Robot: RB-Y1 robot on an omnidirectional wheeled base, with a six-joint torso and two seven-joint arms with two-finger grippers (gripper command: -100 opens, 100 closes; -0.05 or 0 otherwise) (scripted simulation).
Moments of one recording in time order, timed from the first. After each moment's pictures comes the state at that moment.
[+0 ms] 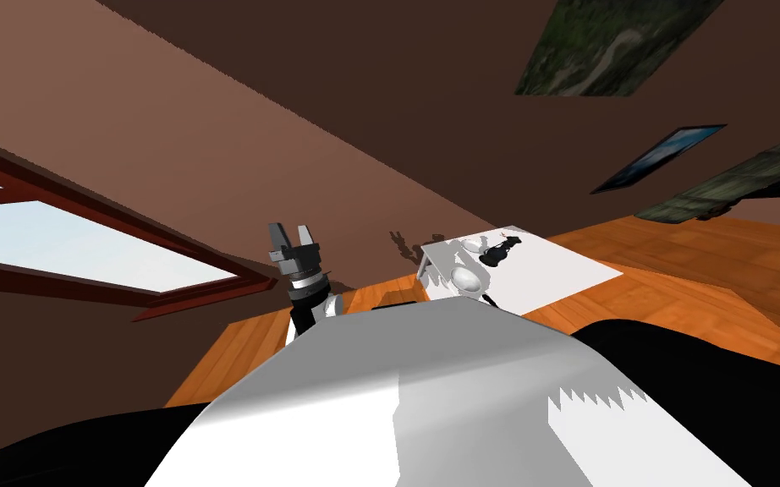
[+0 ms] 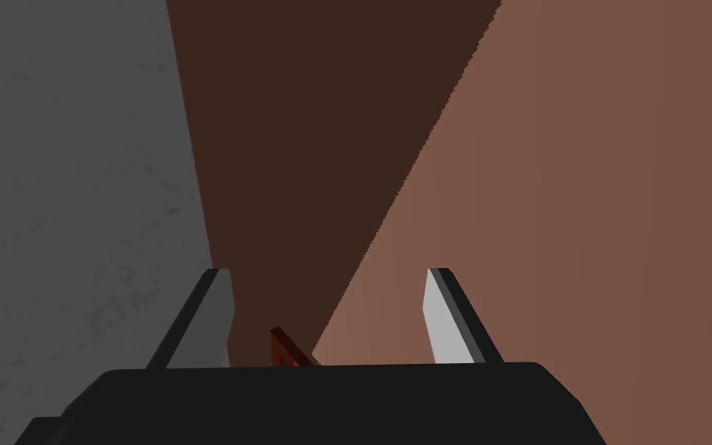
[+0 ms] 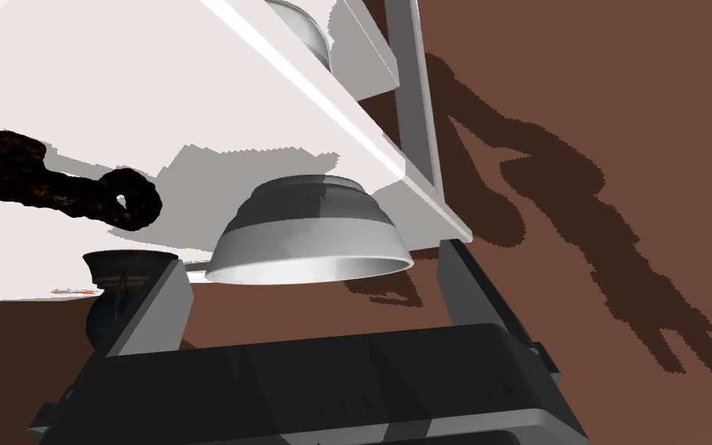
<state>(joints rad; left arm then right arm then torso) 0.45 -0.01 -0.05 -2.32 -0.04 -0.62 0.01 1.00 -0.53 0.00 -1.74 0.26 0.04 0.64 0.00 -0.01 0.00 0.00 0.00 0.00</state>
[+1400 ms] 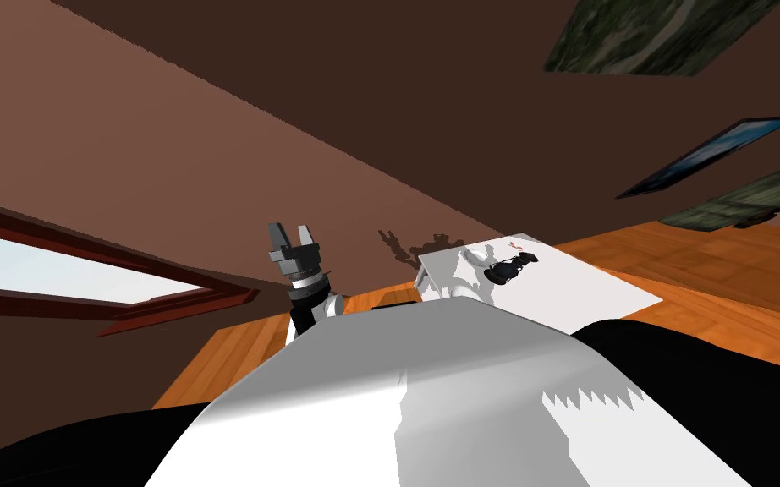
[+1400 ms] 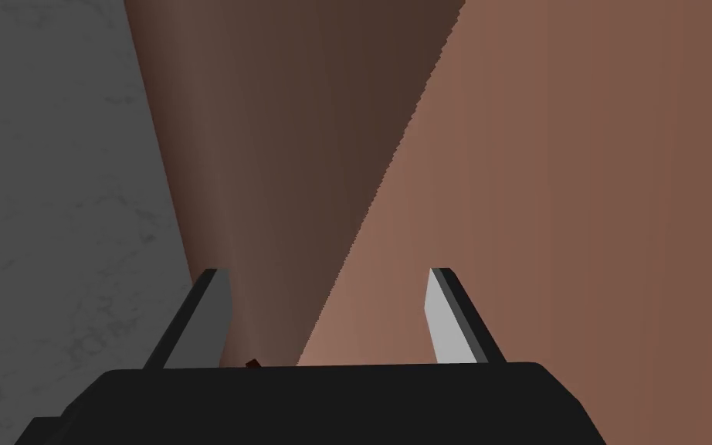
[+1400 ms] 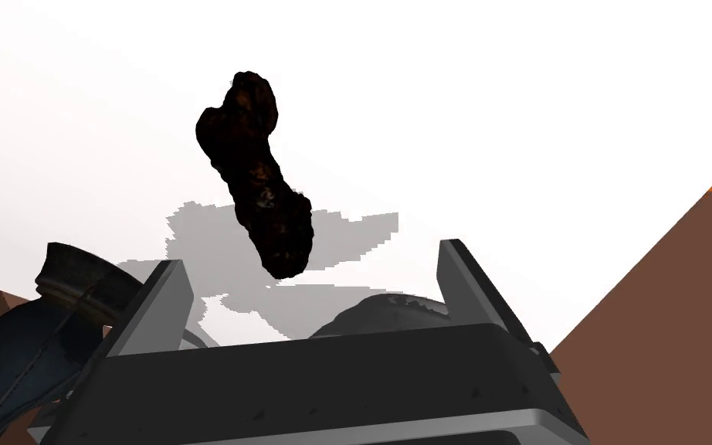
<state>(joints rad) 0.45 -0.01 -0.05 -2.32 -0.04 -0.62 0.01 1.00 -0.62 0.07 -1.59 0.33 0.21 0.99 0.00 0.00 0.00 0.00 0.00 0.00</state>
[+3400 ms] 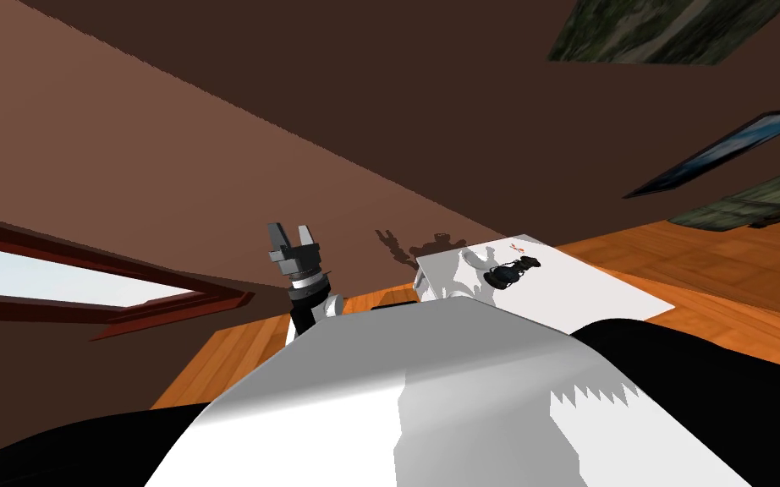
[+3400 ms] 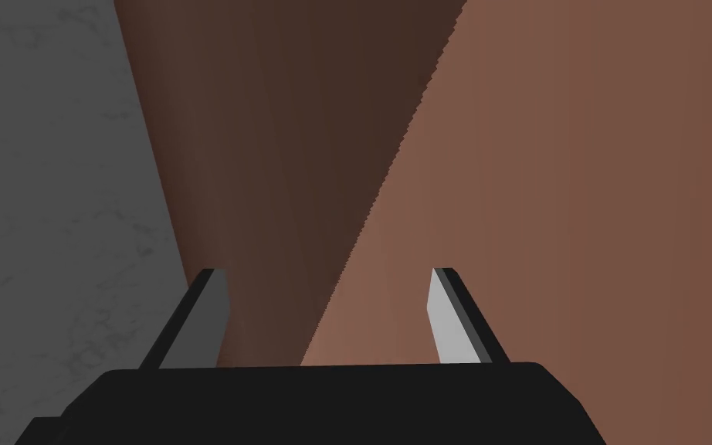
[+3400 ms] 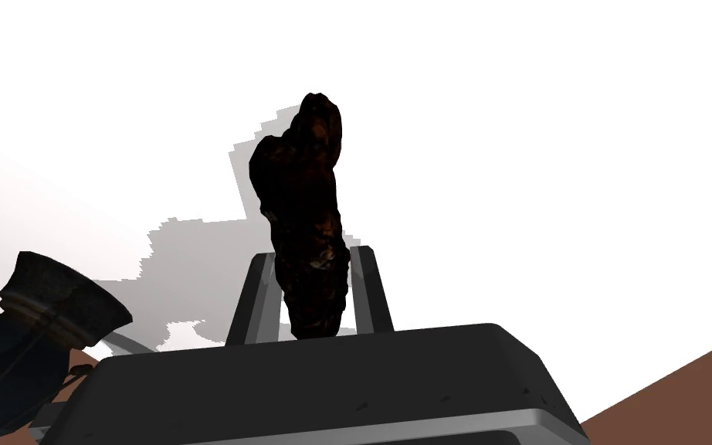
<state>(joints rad) 0.45 -0.01 -0.05 -2.32 -0.04 -0.62 0.01 0.98 -0.63 0.10 -1.53 0.35 0.23 1.07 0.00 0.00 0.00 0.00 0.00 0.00</state>
